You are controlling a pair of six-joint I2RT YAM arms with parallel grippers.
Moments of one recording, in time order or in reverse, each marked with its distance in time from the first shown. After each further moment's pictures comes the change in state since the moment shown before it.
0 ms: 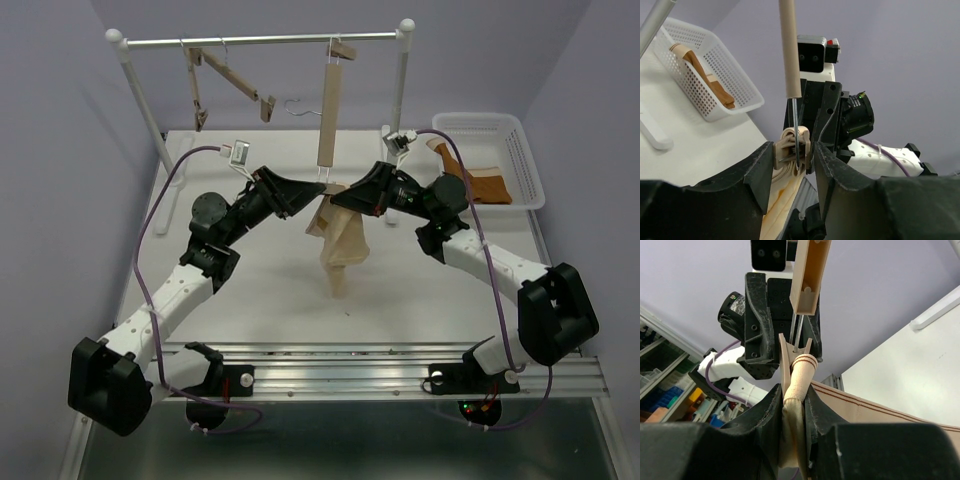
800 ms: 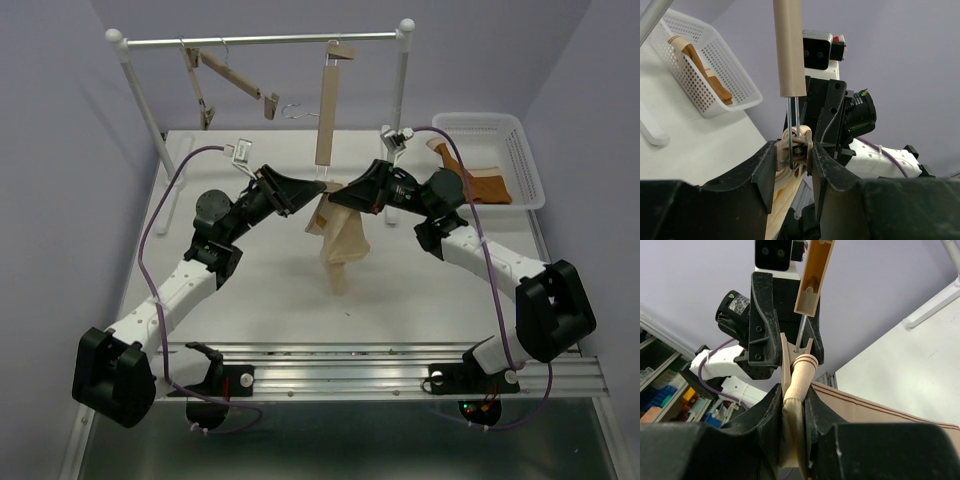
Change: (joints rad) left arm 0.019 0.053 0.000 0.040 0.021 -0.046; right arm -0.002 0.018 0.032 -0.058 -0.010 -0.047
